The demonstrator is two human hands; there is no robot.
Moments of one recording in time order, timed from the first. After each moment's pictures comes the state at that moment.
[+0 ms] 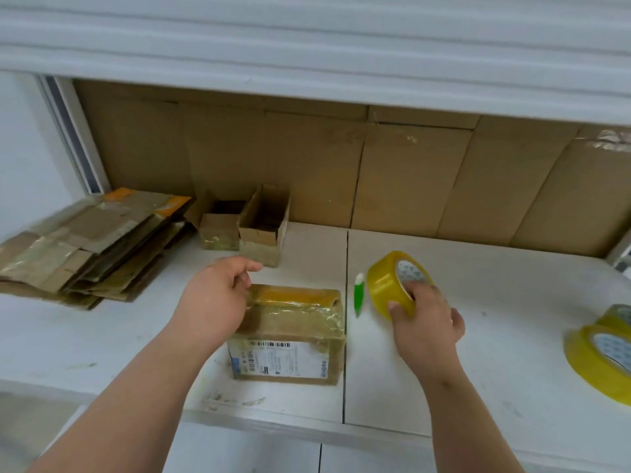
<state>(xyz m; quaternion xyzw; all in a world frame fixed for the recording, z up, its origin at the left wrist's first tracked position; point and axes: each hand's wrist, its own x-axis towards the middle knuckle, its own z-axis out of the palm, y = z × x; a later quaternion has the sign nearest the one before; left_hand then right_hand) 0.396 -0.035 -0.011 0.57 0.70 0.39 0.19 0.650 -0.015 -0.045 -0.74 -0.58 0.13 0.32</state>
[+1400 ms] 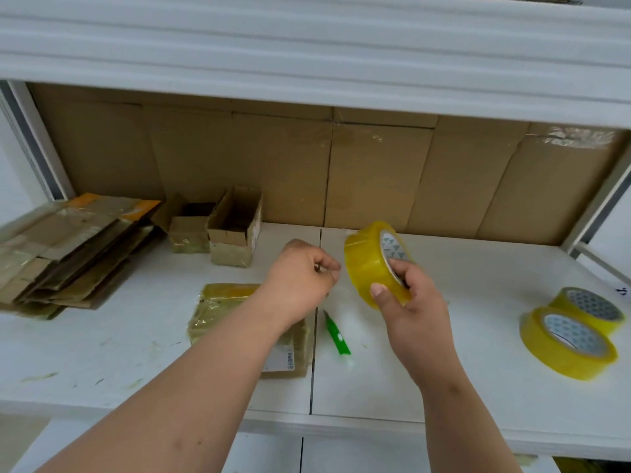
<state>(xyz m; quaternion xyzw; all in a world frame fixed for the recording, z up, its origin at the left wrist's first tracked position) 0.515 -0.013 0.014 0.67 0.57 0.39 0.28 0.678 -0.048 -0.024 -0.60 -0.59 0.21 0.50</state>
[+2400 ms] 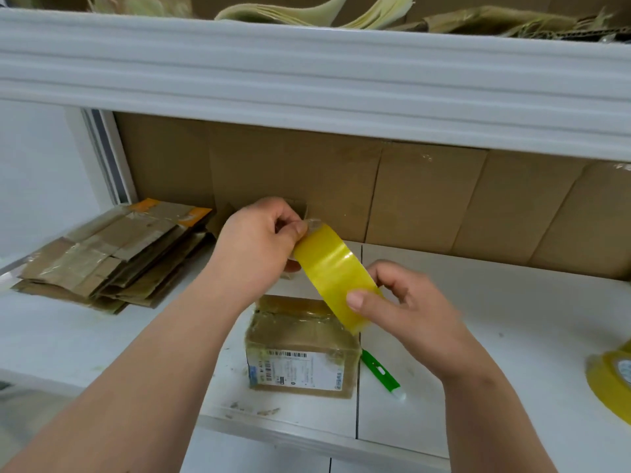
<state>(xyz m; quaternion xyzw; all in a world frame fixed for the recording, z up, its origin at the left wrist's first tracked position) 0.418 -0.036 0.074 0.60 0.59 0.51 0.19 0.622 -0.046 0.037 -0.37 -0.76 0.36 0.40</state>
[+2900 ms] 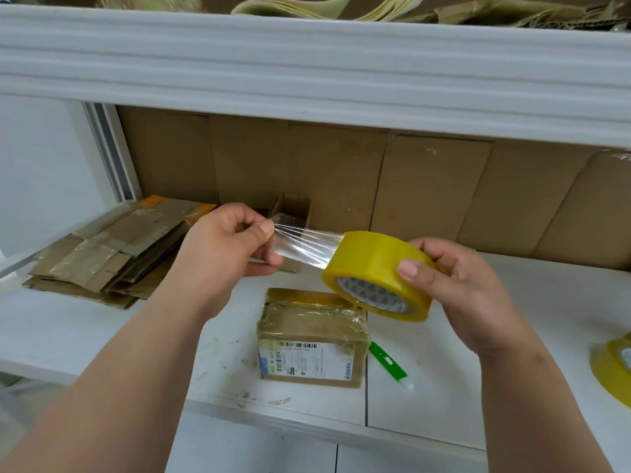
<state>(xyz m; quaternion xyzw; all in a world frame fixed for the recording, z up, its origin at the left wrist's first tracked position) 0.381 -0.053 0.062 0.49 0.56 0.57 0.34 0.644 -0.037 0.046 -0.34 -0.70 0.40 0.48</state>
